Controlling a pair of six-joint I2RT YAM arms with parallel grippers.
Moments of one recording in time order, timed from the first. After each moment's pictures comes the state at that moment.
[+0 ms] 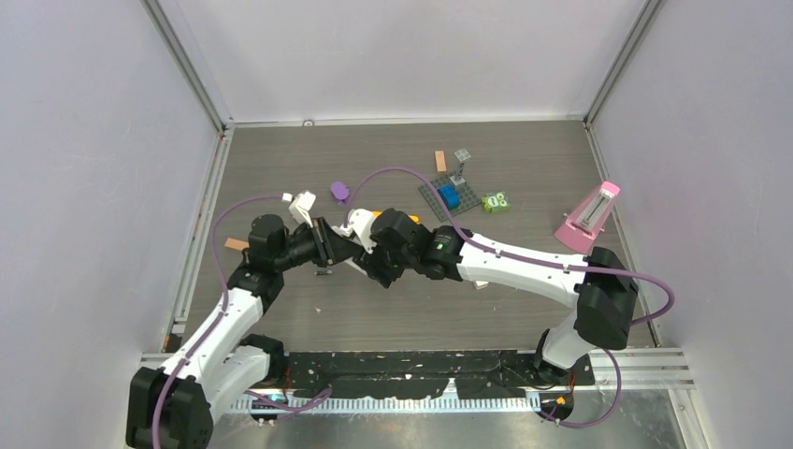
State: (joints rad) left arm -0.26 0.89 0.46 0.10 0.69 -0.68; right arm 1.08 1.57 1.24 -0.42 0.04 -0.05
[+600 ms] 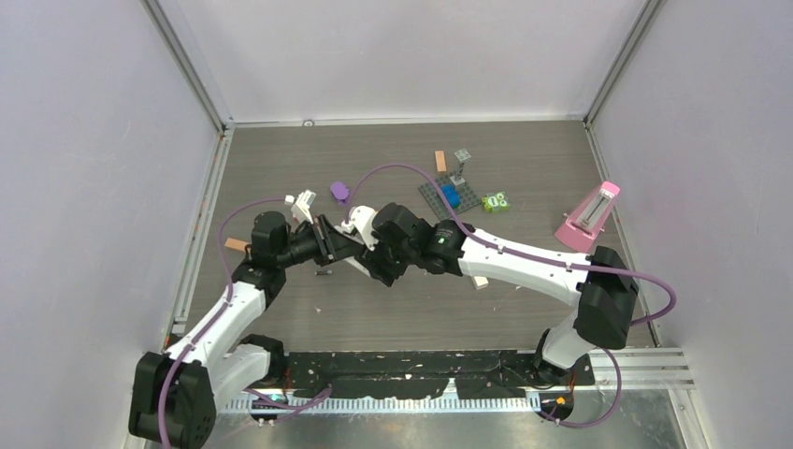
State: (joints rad) left arm -0.25 0.97 0.46 0.14 0.75 -0.84; right arm 1.07 1.58 1.27 -0.48 0.00 -0.05
